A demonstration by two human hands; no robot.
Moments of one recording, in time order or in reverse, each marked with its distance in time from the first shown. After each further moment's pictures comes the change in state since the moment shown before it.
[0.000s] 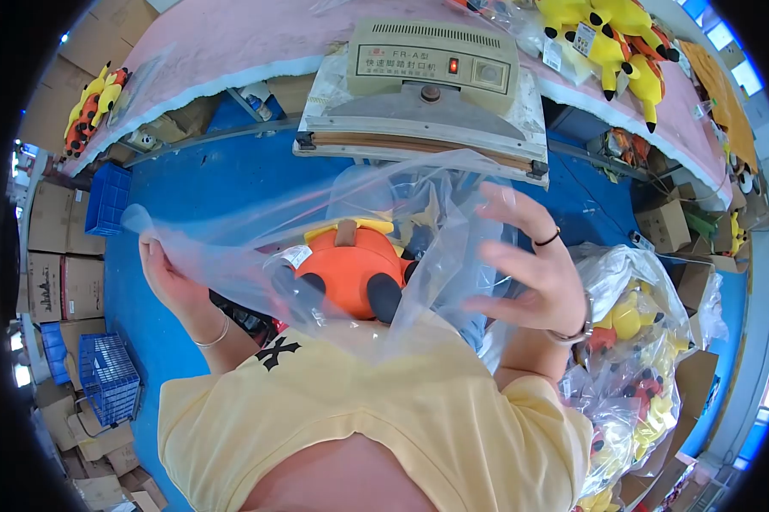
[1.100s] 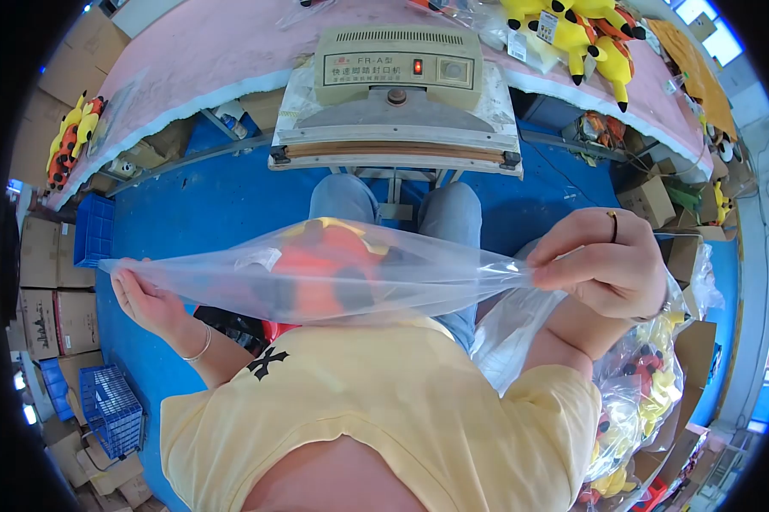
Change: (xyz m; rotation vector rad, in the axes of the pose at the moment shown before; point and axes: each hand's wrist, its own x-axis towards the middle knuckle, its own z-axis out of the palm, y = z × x) left_hand 0.010 -0.001 0.009 0.168 0.420 0.222; right_hand 0.011 -0.039 -0.080 -0.085 -0.170 -0.046
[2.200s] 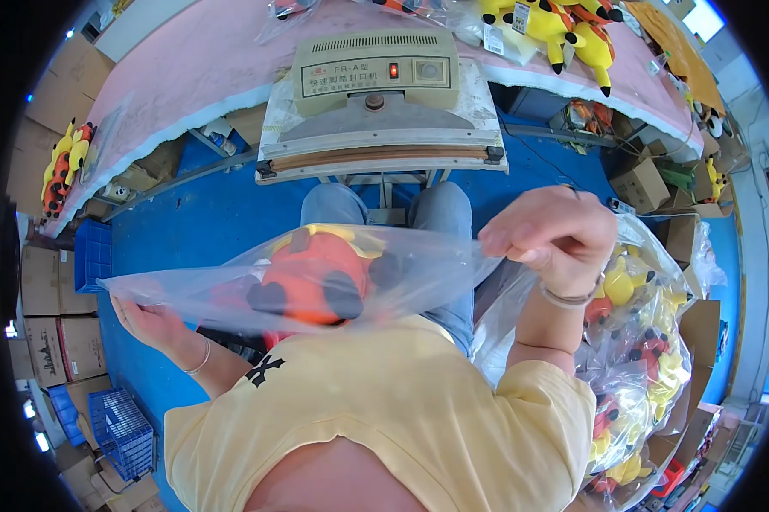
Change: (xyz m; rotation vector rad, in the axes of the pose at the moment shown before) left_hand 0.011 -0.016 -0.019 -0.148 0.020 -0.115; right_hand -0.006 0.028 0.050 0.458 0.508 -0.086
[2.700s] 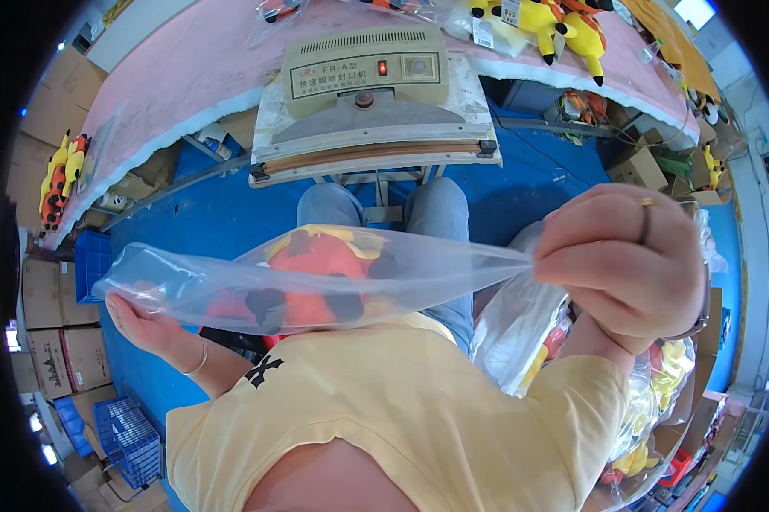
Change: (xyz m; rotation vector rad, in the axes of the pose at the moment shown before) left_hand -0.004 0.013 0.016 -0.042 -0.249 0.038; right_hand 0.048 -0.086 -0.013 -0.815 -0.615 -0.007
